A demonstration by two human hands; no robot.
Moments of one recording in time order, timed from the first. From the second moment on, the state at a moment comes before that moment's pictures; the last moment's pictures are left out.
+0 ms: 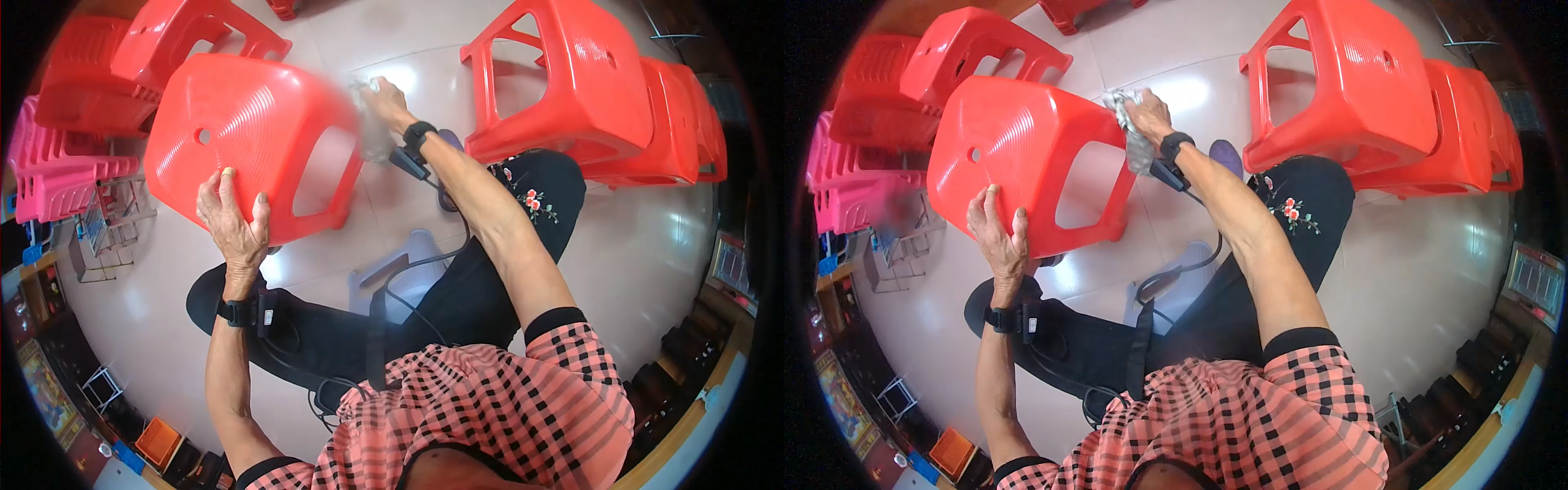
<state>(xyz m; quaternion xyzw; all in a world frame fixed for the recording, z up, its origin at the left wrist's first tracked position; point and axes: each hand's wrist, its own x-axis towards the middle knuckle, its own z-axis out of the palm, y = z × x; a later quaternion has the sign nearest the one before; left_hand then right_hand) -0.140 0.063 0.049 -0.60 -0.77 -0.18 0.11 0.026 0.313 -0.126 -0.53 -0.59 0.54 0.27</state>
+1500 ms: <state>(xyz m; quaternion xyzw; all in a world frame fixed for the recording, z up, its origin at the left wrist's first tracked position) -0.141 0.050 0.043 -0.55 -0.82 -0.14 0.05 0.007 0.357 -0.370 -0.47 -0.74 0.49 0.05</state>
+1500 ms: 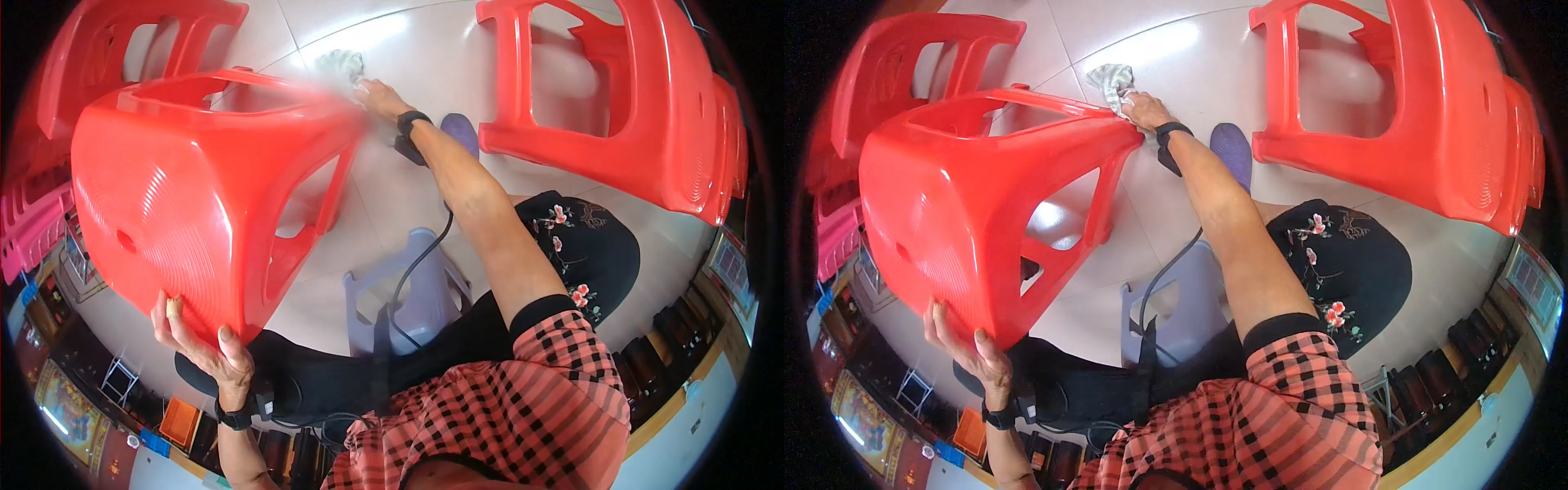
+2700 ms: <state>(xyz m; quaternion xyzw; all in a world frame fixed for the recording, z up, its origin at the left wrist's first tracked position) -0.150 0.066 0.036 -0.59 -0.79 -0.16 0.09 0.034 0.274 -0.226 -0.43 -0.48 0.71 0.28</state>
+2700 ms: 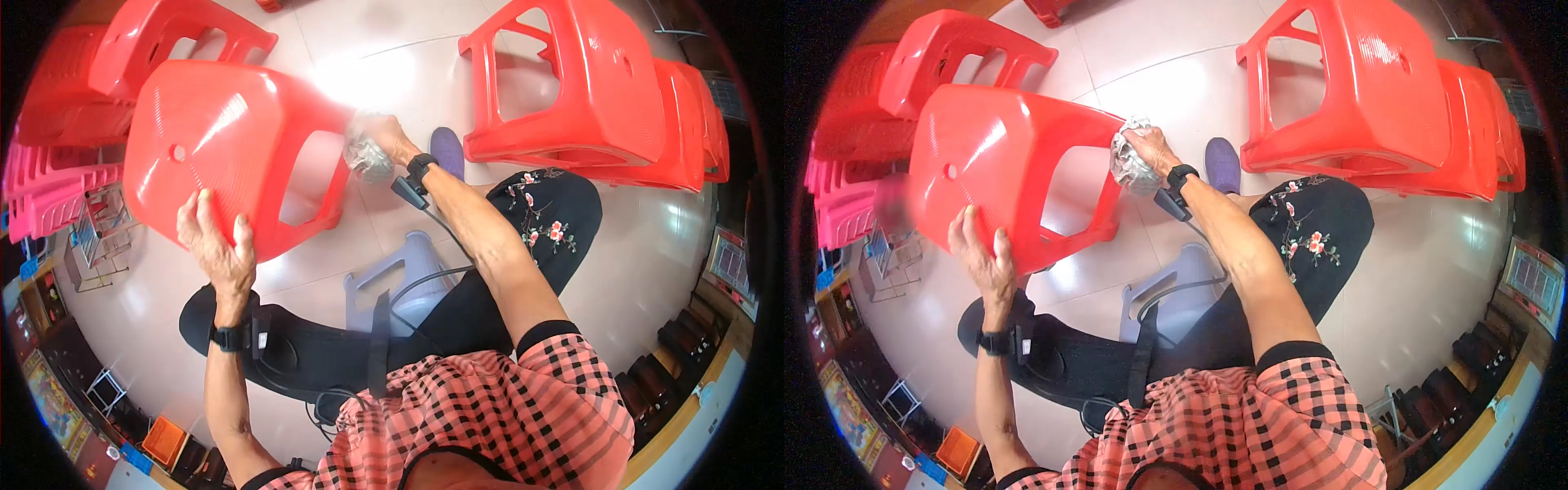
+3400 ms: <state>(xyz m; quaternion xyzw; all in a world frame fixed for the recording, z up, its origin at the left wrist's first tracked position) -0.145 0.072 0.031 -0.59 -0.77 -0.20 0.13 -0.045 0.298 0.061 -0.32 -0.89 0.18 0.26</state>
